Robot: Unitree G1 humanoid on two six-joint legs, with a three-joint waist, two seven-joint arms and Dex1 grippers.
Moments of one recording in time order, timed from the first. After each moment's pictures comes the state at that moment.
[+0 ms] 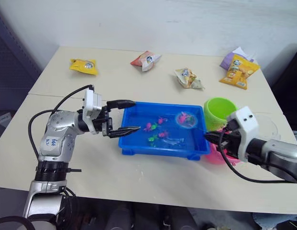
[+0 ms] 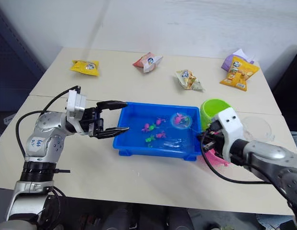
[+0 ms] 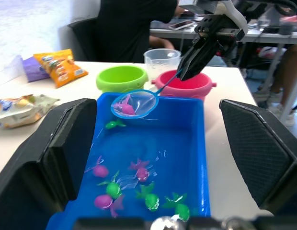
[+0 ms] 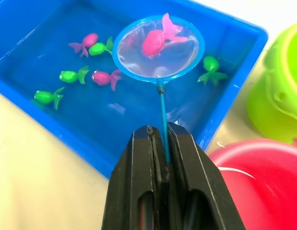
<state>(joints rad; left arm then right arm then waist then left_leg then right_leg) -0.58 0.50 0.05 0.08 -0.52 0.21 -1.24 -0.01 -0.93 -0.42 -0.74 1.16 1.09 0.16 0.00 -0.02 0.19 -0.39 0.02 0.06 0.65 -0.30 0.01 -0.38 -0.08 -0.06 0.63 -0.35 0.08</state>
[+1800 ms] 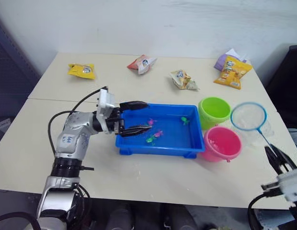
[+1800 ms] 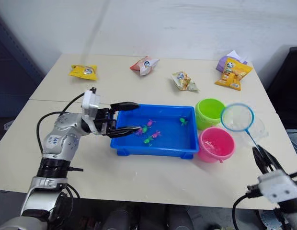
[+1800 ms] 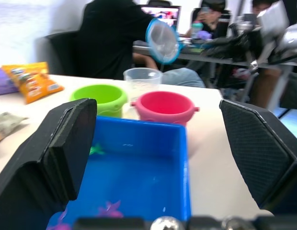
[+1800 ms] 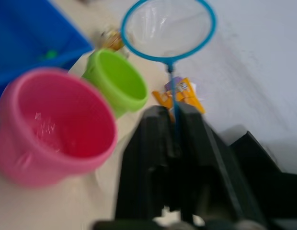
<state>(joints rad) -0.58 0.45 0.06 0.14 -0.52 0.25 -1.20 0.57 -0.63 -0.51 -0.53 0.29 -0.27 0.34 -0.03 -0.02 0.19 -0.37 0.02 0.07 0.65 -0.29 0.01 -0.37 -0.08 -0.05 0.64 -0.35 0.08</state>
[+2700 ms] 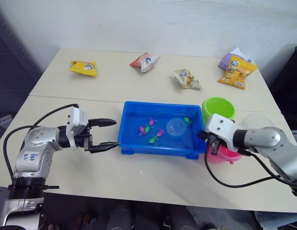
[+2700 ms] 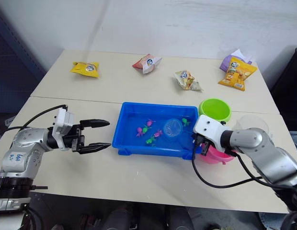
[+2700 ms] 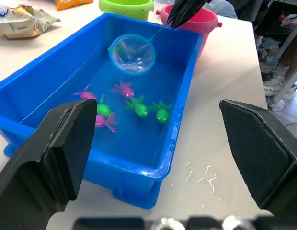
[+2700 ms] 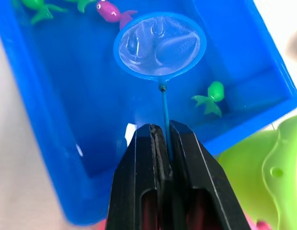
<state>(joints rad) -0.34 0.70 0.14 0.04 -0.49 0.24 -1.25 -0.40 -1.04 0.27 -0.36 0.26 0.60 0.74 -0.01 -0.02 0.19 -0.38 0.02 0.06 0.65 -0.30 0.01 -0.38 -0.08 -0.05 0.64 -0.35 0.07</state>
